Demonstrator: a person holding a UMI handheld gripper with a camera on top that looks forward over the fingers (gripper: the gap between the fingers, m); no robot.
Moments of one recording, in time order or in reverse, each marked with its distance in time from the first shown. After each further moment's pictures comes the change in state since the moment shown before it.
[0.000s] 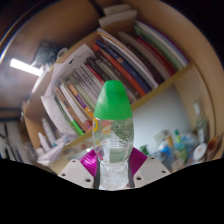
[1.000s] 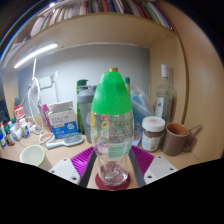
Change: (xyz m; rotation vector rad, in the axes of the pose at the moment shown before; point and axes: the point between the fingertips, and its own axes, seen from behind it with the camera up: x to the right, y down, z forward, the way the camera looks) arm 0.294 0.200 -0.051 -0.326 0.415 -0.476
